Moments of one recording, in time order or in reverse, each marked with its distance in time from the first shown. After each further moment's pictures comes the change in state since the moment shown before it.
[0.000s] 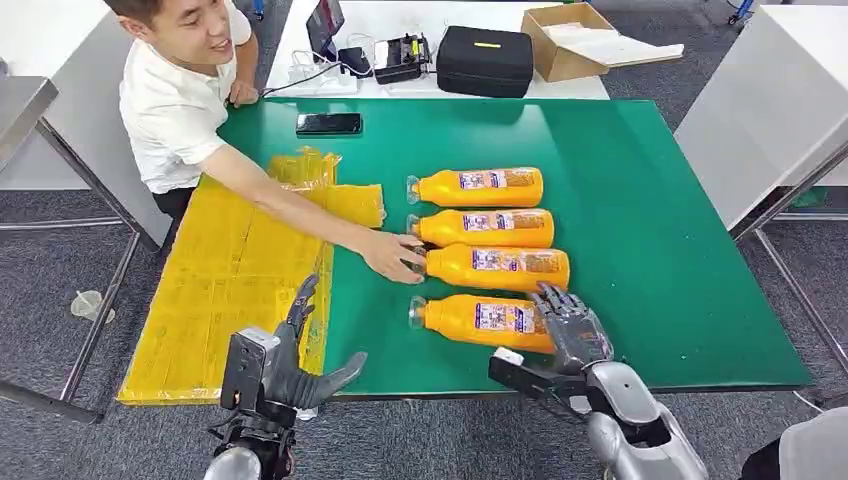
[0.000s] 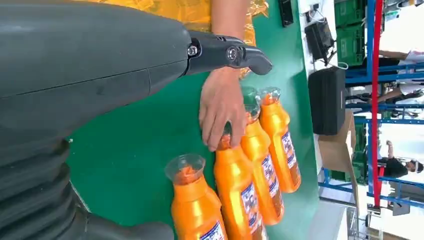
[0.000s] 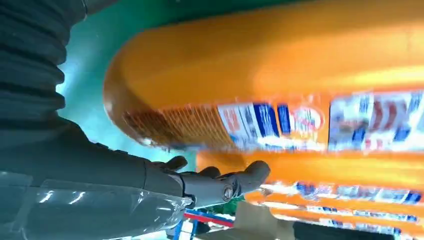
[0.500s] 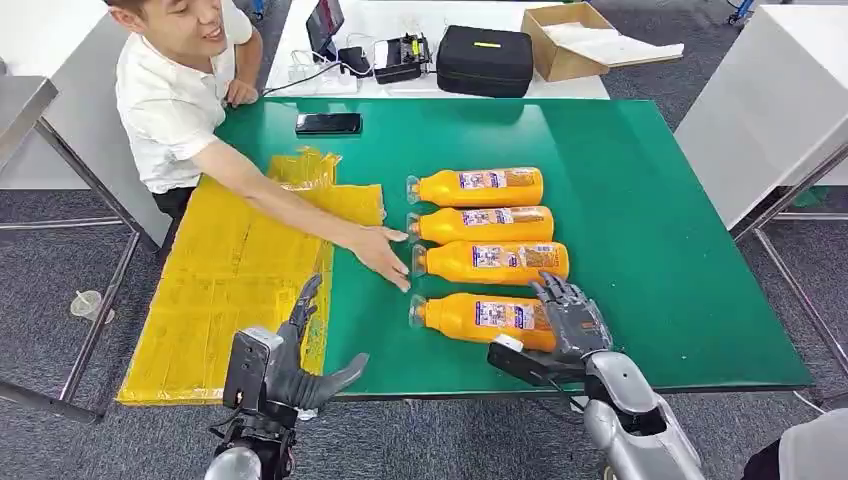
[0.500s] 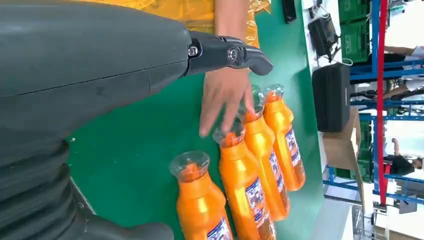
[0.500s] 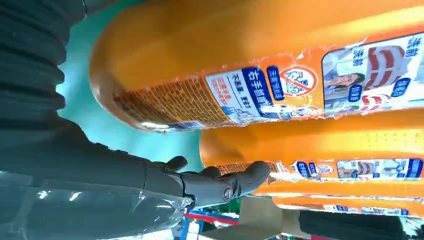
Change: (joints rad) left arm -0.001 0.000 0.000 0.000 -0.006 -0.008 0.011; right arm -0.031 0.022 -0.020 0.027 -0.008 -0.012 -0.007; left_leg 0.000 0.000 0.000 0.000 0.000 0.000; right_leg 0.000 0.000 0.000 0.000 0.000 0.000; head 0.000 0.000
